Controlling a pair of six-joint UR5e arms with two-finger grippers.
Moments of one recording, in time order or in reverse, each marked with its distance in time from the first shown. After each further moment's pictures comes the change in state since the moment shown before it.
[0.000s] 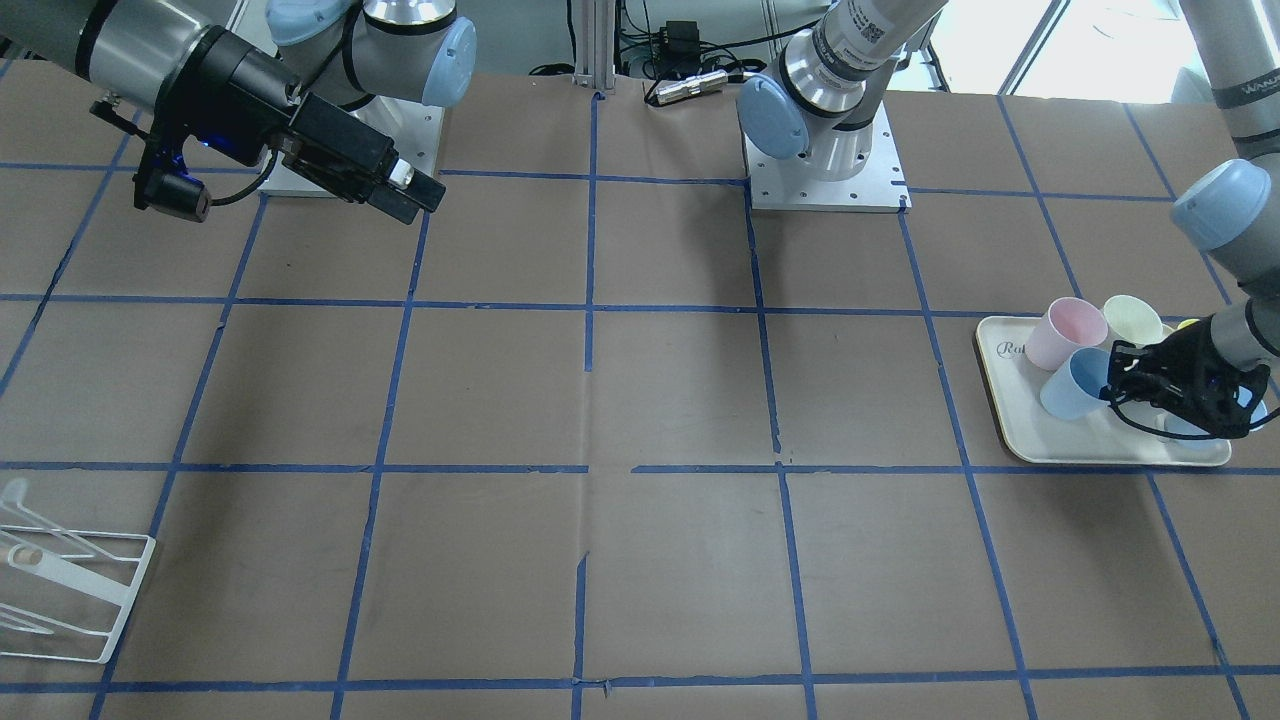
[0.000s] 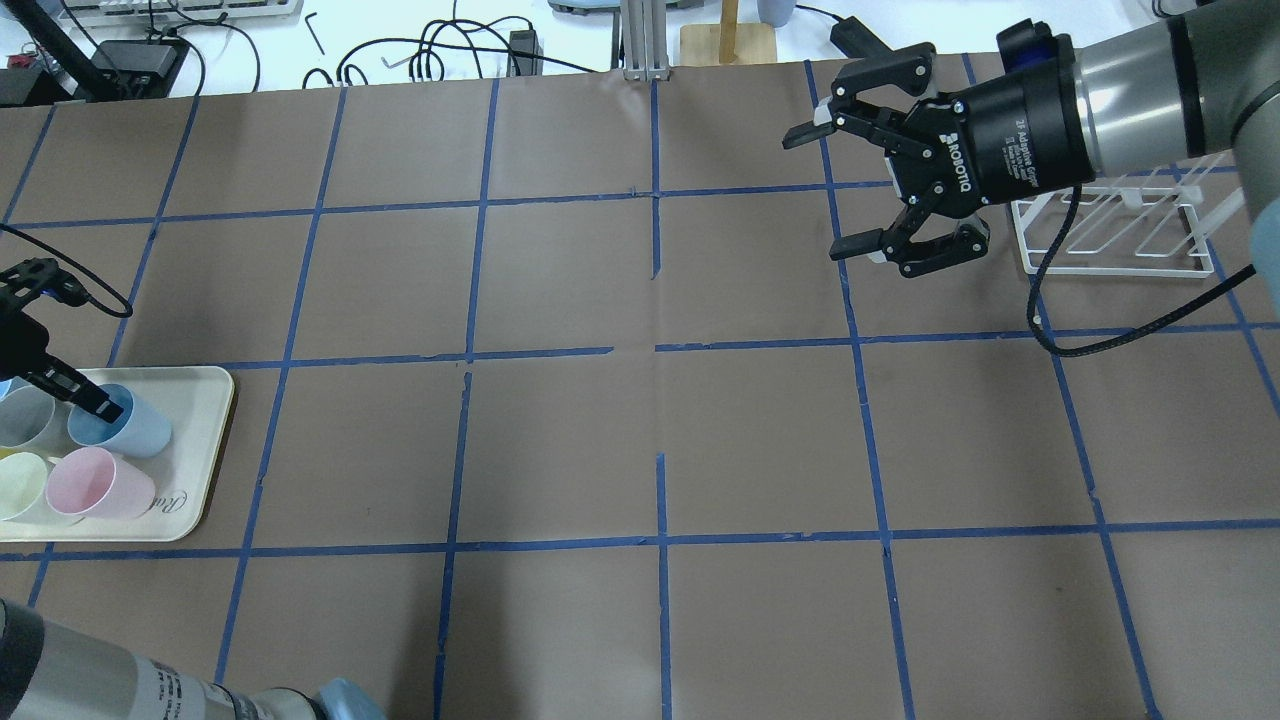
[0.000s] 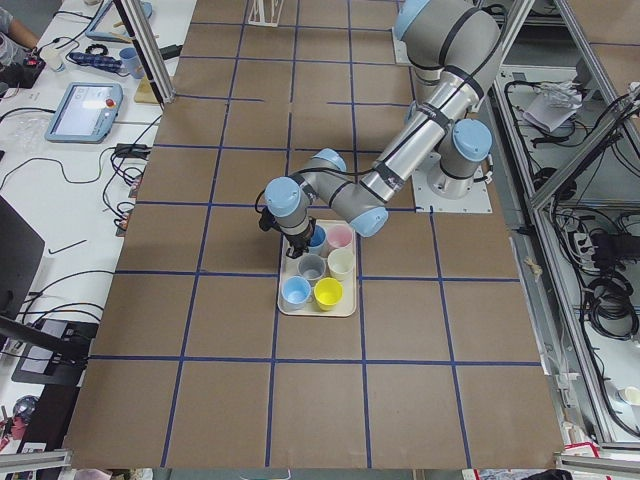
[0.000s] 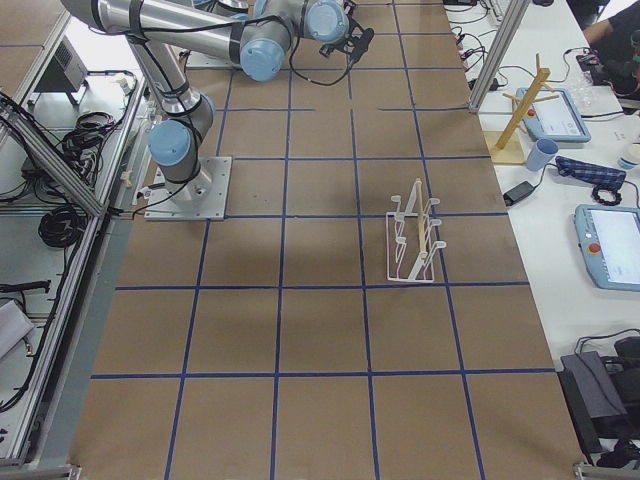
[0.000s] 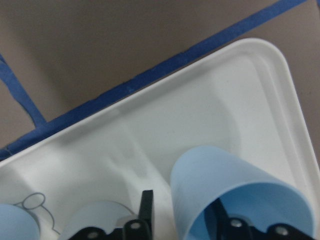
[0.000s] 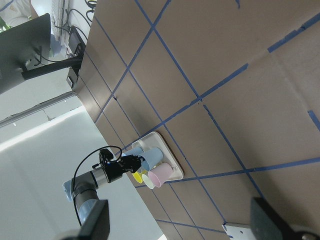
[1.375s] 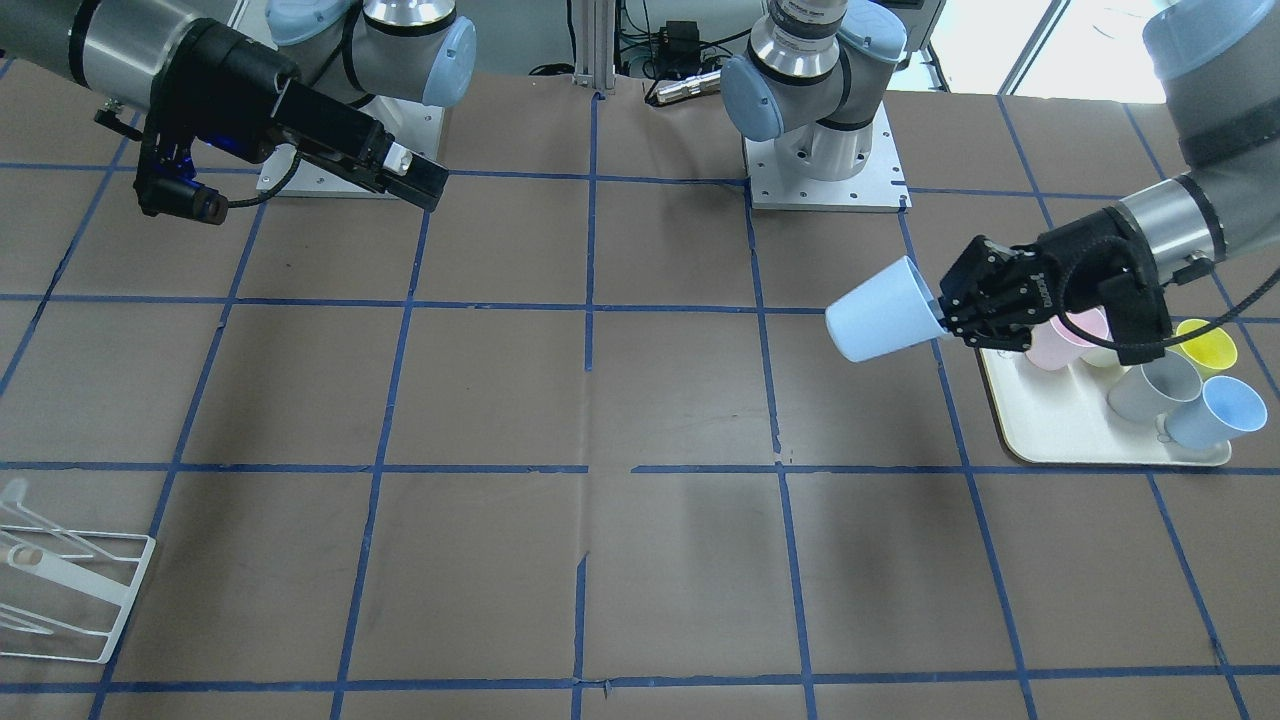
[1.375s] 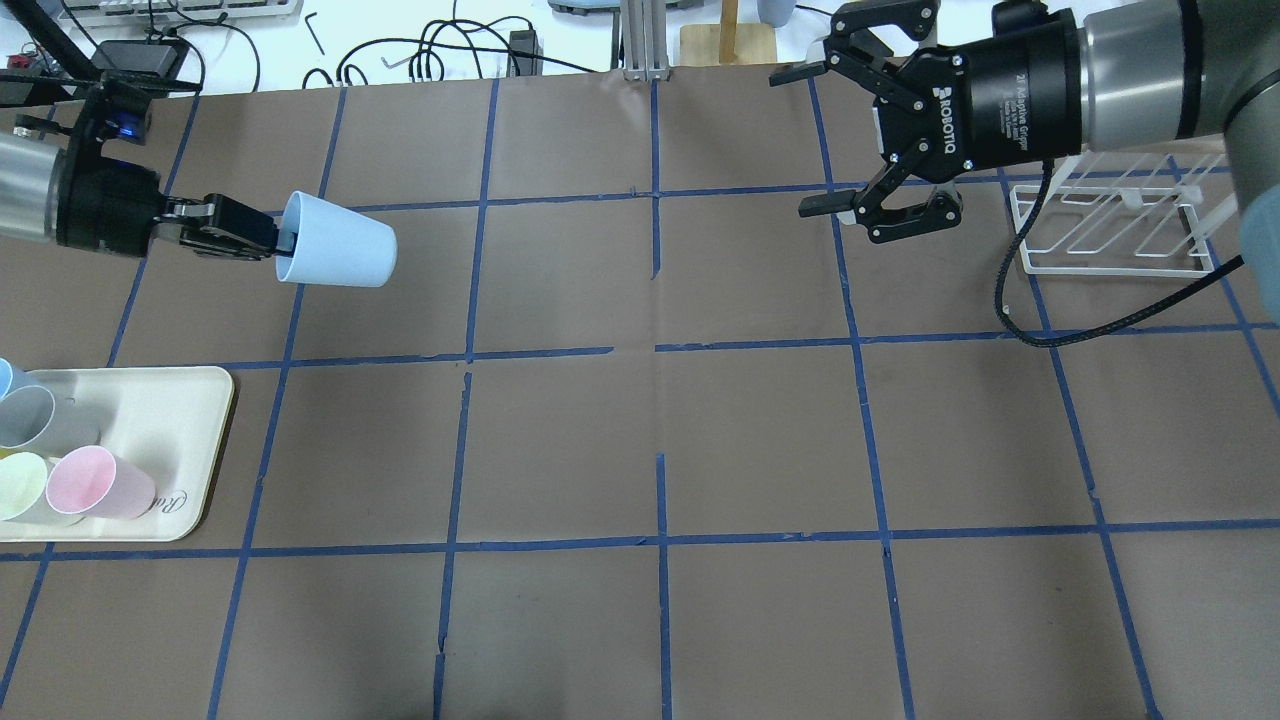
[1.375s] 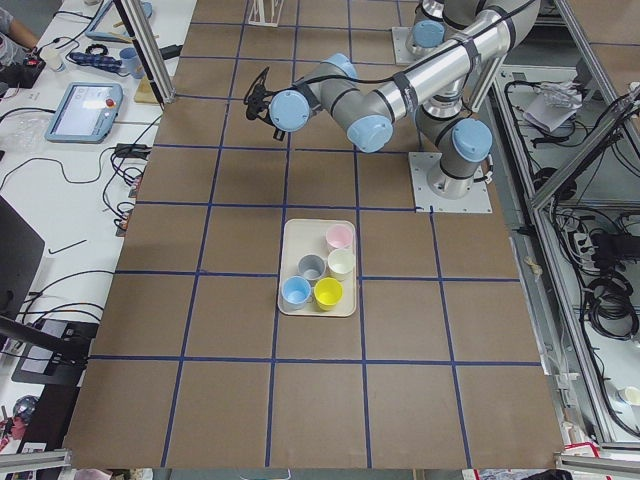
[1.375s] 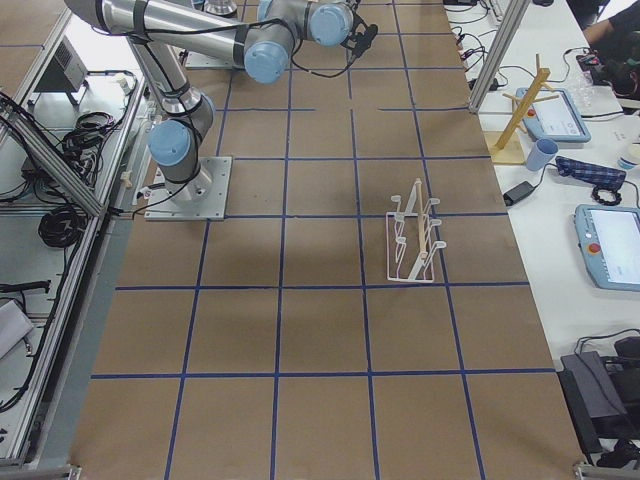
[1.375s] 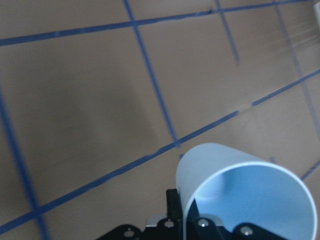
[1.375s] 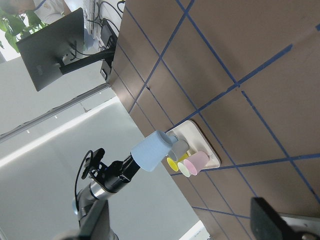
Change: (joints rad) left arm -0.245 0.315 0.014 -0.740 -0.926 -0.237; right arm 0.001 0.019 -0.001 -0.034 0.159 0.130
